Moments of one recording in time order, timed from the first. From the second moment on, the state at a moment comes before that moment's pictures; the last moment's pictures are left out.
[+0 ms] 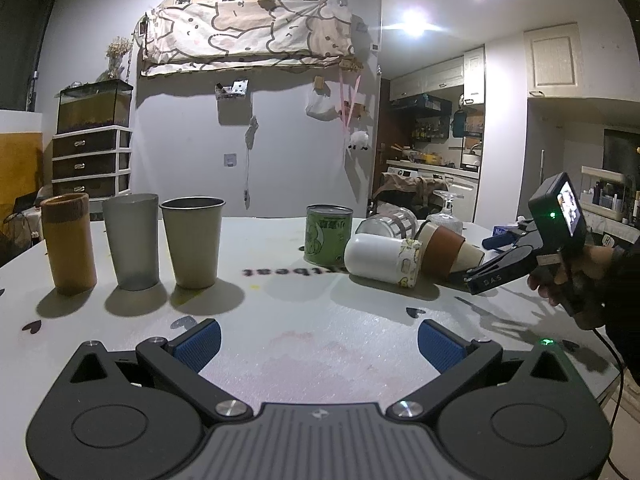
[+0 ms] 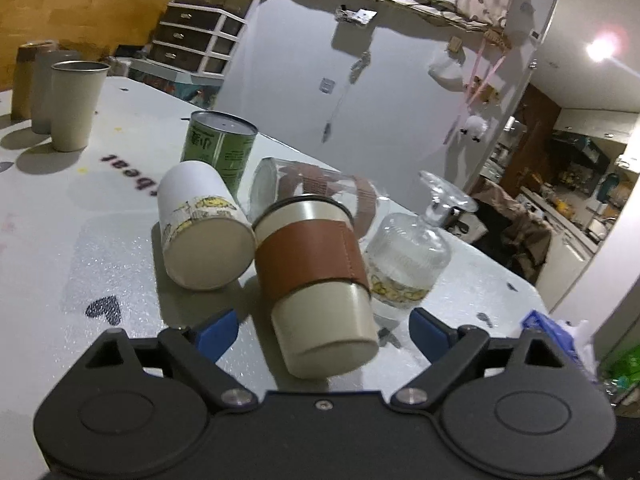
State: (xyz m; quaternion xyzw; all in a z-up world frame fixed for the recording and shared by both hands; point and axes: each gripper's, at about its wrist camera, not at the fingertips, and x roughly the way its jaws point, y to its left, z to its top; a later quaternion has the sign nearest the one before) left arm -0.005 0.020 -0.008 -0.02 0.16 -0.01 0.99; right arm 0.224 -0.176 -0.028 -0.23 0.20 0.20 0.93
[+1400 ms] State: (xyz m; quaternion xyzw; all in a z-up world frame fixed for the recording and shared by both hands) left arm -0.012 0.069 -0.011 -0.18 0.16 -0.03 0.97; right arm 0.059 -0.082 -0.014 -0.08 0.25 0.34 0.90
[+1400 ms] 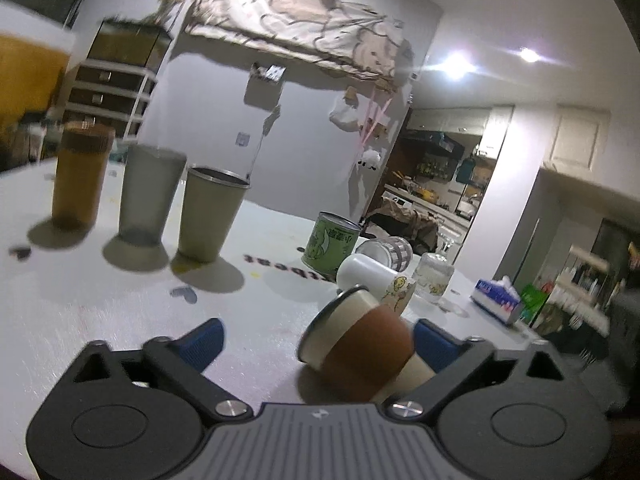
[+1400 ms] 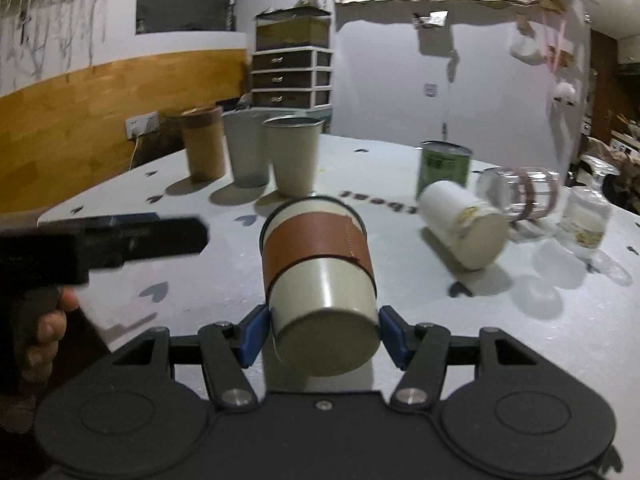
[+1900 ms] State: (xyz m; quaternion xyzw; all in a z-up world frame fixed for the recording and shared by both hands) left arm 0.048 0.085 -0.051 -0.42 0.24 -0.13 0.87; right arm 0.050 -0.070 -0.027 -0.09 0.24 0.34 0.90
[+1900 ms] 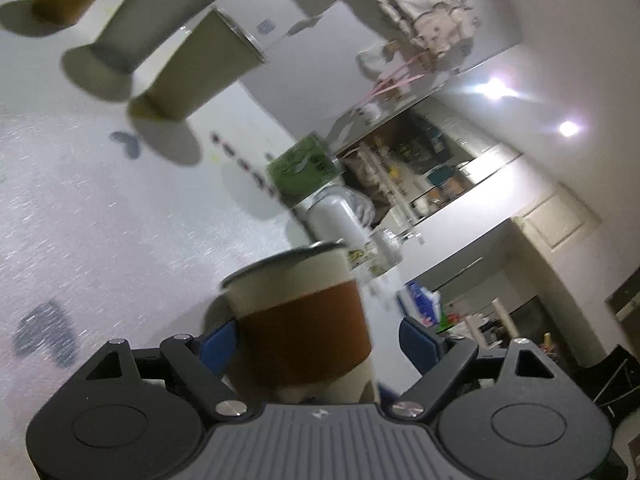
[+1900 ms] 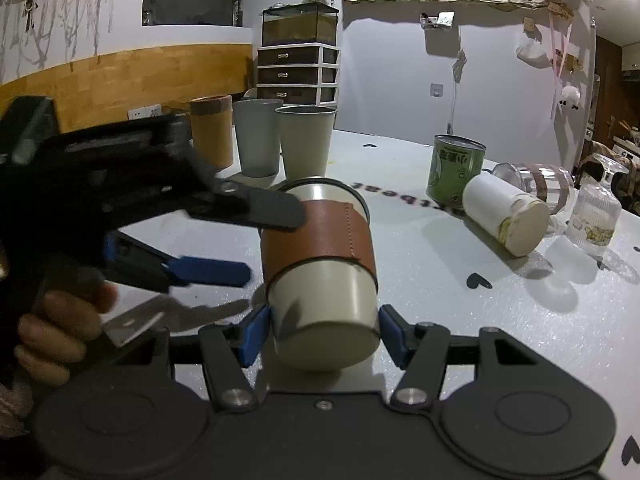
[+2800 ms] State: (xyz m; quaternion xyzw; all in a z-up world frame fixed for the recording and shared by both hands) left arm 0.074 0.078 -0.038 -0.38 0.25 -0.12 0.88; right arm 0.032 -0.079 -0.030 -0.08 0.22 0.37 0.90
